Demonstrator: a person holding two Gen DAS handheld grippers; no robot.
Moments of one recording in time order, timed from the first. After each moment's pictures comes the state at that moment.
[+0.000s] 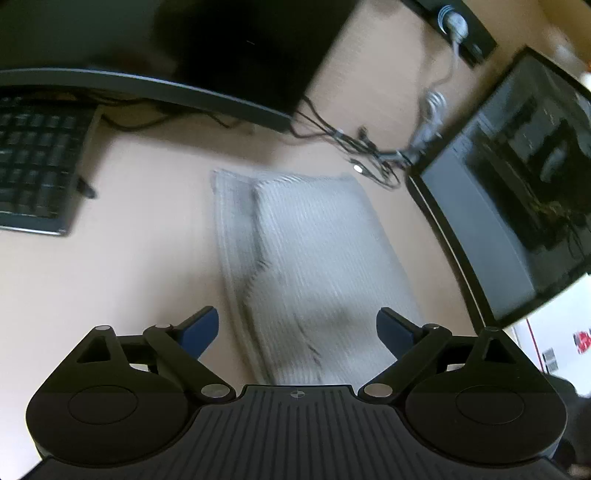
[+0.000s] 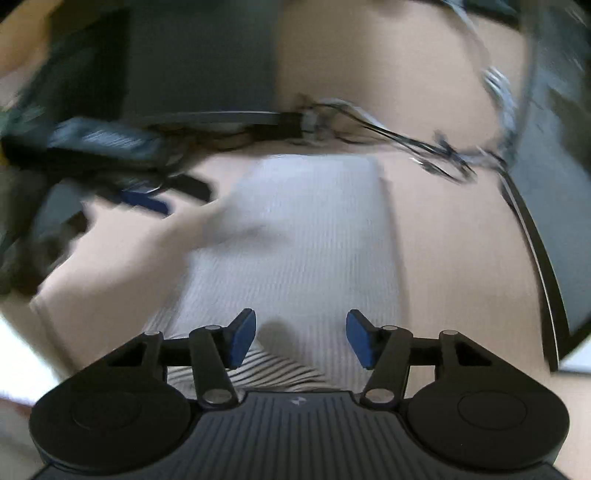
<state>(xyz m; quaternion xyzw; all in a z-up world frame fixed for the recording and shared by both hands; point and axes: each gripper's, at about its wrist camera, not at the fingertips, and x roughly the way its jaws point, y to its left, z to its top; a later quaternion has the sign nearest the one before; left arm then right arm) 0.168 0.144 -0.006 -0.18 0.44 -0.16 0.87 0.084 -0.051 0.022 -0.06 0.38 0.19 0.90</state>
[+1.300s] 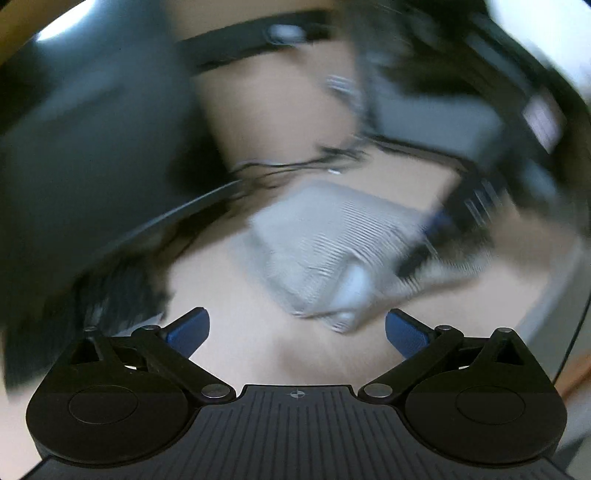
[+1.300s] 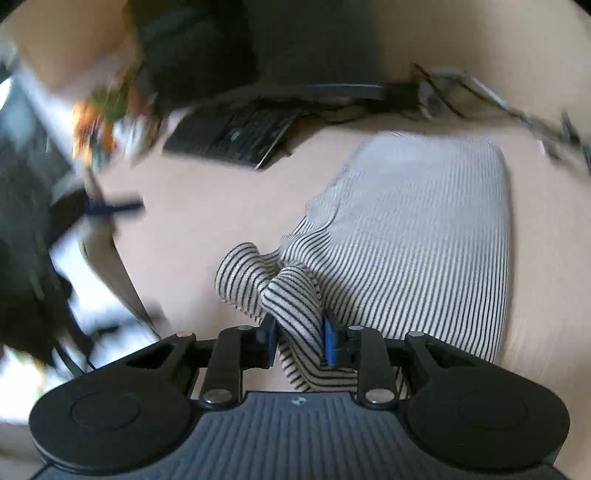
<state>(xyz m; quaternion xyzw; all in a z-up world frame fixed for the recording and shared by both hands) 0.009 0.047 0.009 0.24 0.27 -0.14 0.92 0.165 -0.055 0.027 0.02 0.44 0.38 0.81</state>
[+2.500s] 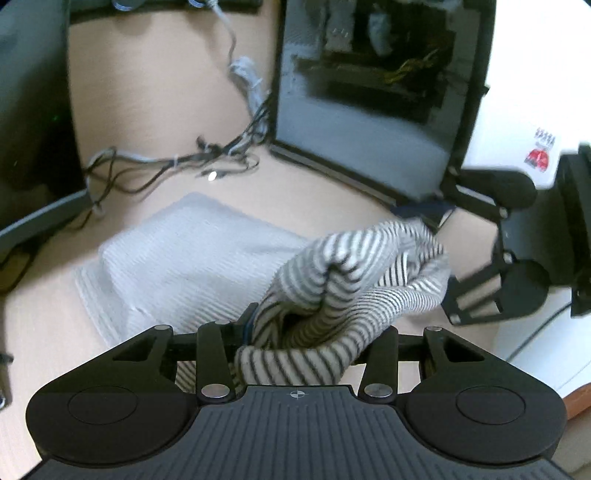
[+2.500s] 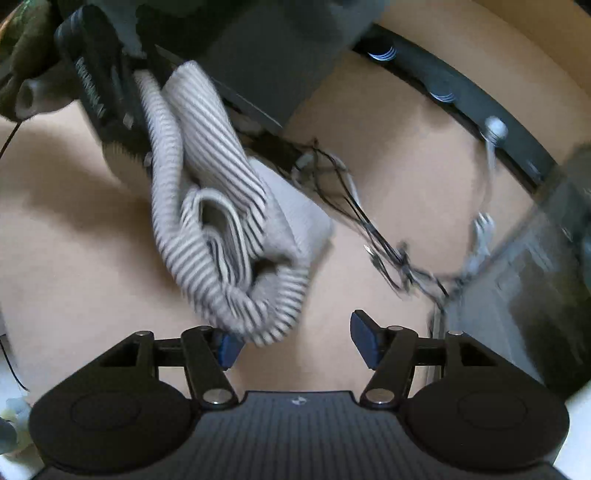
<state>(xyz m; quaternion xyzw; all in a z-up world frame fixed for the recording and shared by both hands) 0.139 0.047 0.014 0.10 0.34 -0.35 0.87 0.081 -0.081 -0.010 -0.34 0.20 0.19 0.90</state>
